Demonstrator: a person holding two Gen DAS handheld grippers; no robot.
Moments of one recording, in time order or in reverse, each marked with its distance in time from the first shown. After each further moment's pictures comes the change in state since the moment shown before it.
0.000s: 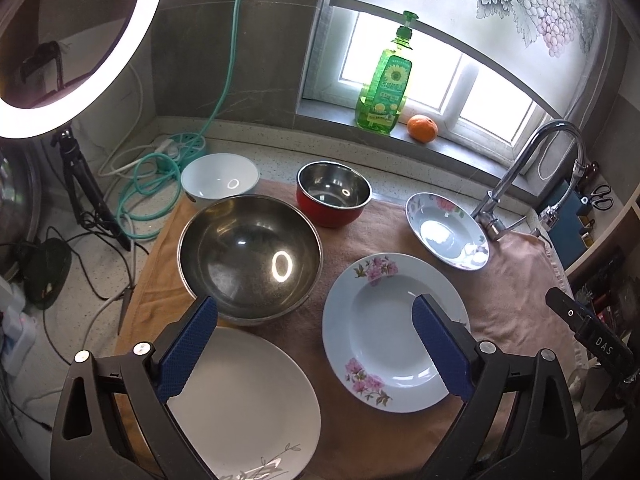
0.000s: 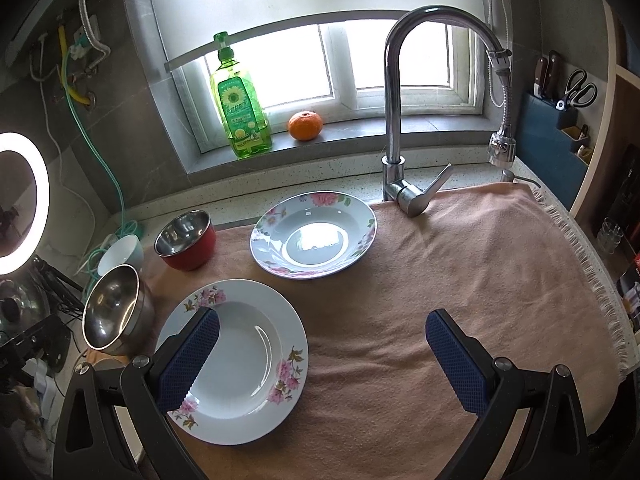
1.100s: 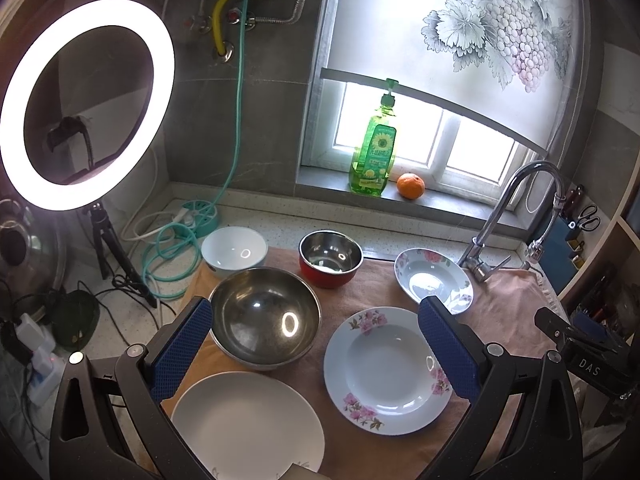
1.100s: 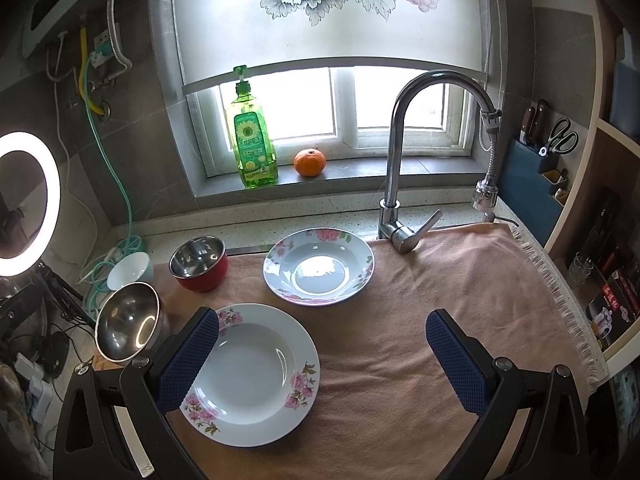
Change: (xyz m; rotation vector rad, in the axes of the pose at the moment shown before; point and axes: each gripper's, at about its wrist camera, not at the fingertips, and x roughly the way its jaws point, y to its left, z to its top) left arm -0.062 -0.009 0.022 0.046 -0.198 0.023; right arm -0.052 0.036 0.015 -0.050 -0.091 -0.072
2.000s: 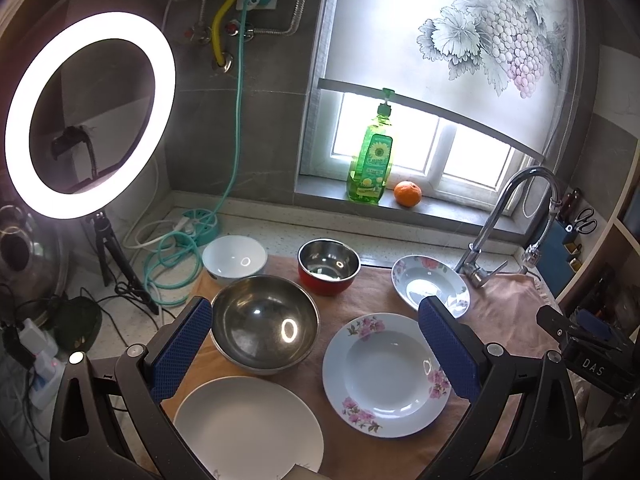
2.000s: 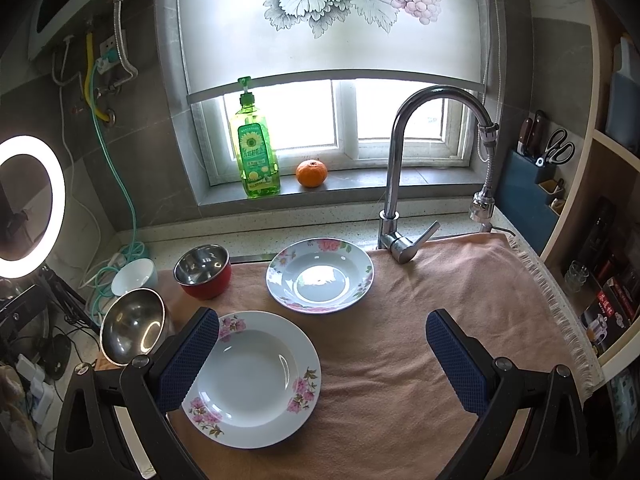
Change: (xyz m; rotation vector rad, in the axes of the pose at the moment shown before) left arm -0.010 -0.002 0.001 0.005 -0.034 -0.002; right arm -0.014 0.005 0.004 -0.013 -0.035 -0.001
